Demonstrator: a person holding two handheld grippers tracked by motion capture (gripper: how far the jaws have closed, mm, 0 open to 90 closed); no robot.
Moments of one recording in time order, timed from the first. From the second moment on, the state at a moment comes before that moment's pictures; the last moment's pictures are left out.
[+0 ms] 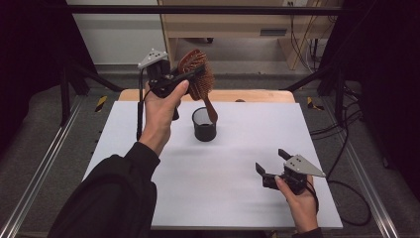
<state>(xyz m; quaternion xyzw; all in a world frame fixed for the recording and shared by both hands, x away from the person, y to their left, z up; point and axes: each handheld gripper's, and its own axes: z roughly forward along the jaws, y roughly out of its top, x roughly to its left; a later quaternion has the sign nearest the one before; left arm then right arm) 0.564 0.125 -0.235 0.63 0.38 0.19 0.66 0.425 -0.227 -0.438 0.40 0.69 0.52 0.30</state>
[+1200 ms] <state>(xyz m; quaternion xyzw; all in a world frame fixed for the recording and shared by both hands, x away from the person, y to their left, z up) 0.590 0.131 -0.251 0.61 0.41 0.21 0.65 0.425 -0.229 -0.436 0.40 0.68 0.54 0.29</state>
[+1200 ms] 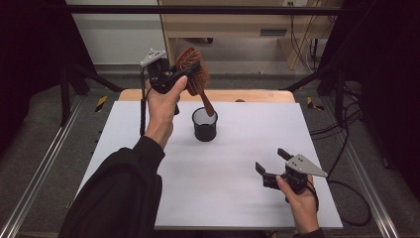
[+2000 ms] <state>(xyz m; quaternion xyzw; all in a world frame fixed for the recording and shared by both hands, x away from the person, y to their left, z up) 0.595 0.129 -0.257 0.62 0.40 0.23 0.64 0.424 -0.232 -0.436 0.40 0.68 0.55 0.29</state>
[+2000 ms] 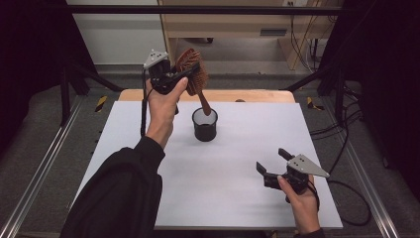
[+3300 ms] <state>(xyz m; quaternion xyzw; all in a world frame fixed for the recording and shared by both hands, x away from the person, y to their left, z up) 0.607 0.124 -0.300 0.64 0.41 0.22 0.61 0.425 -0.229 -0.439 0.39 0.69 0.54 0.29</state>
